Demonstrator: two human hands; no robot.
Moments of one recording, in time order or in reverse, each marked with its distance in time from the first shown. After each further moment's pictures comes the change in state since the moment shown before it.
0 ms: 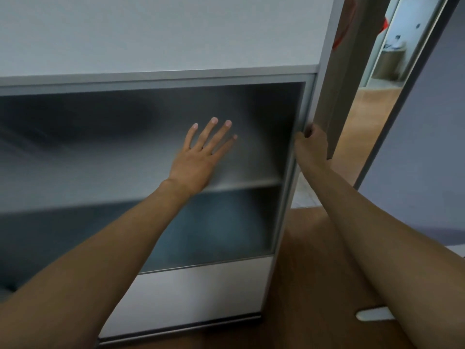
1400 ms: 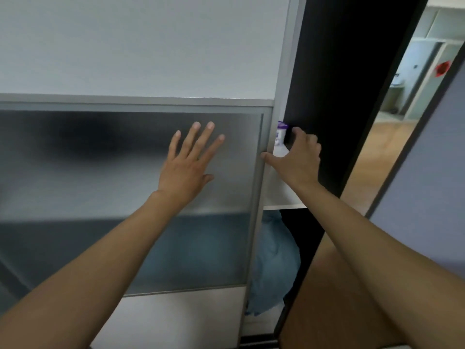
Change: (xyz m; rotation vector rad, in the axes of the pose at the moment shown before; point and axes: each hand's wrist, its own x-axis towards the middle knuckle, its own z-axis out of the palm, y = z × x) left_hand -0.094 -0.156 0.017 -0.135 0.049 -0.208; right_hand -0.080 -0.092 0.146 -0.496 0.013 -0.294
